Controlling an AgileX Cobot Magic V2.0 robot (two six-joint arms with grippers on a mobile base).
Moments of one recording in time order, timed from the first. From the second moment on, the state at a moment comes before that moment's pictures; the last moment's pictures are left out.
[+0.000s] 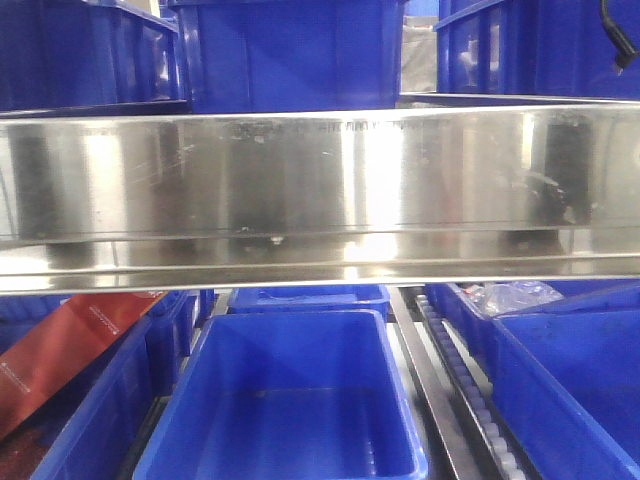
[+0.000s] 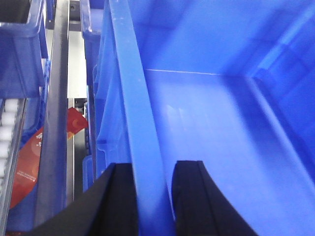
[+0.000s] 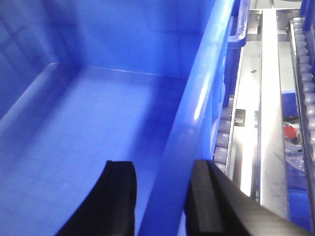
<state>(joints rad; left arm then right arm) -0.15 1.72 -2.27 -0.11 1.16 -0.16 0.49 1.79 -2.27 0.17 1.06 0.07</state>
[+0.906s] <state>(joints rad) -0.15 1.72 -2.27 -0.11 1.16 -0.16 0.49 1.79 -2.27 0.17 1.06 0.07</state>
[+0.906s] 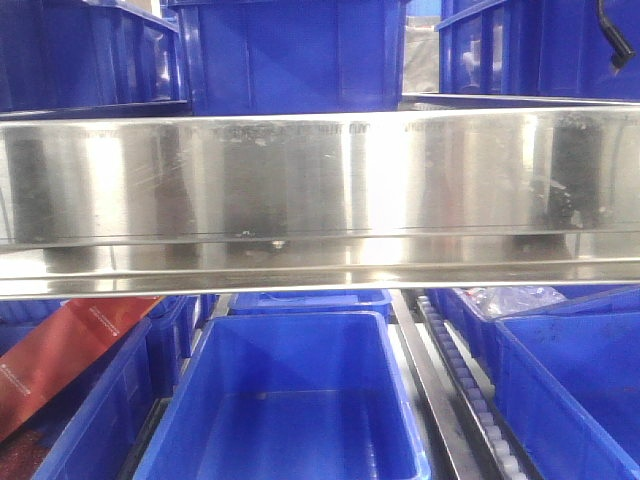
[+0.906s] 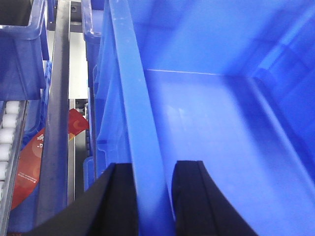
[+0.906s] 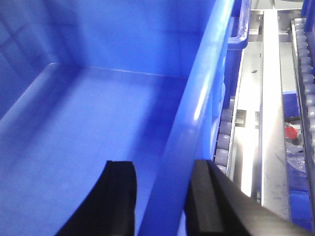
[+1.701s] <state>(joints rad) -0.15 1.72 -2.27 -0.12 1.14 -0.16 0.49 1.79 -2.27 0.17 1.05 0.07</state>
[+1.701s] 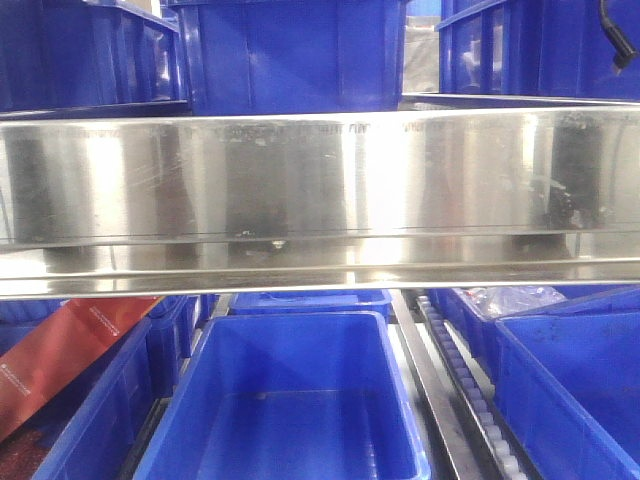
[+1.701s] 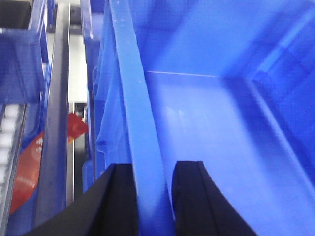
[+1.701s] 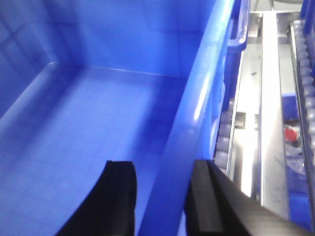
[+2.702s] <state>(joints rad) -0.16 1.94 -2.27 -0.09 1.18 -0.15 0.45 2.01 -2.27 0.21 0.97 0.06</state>
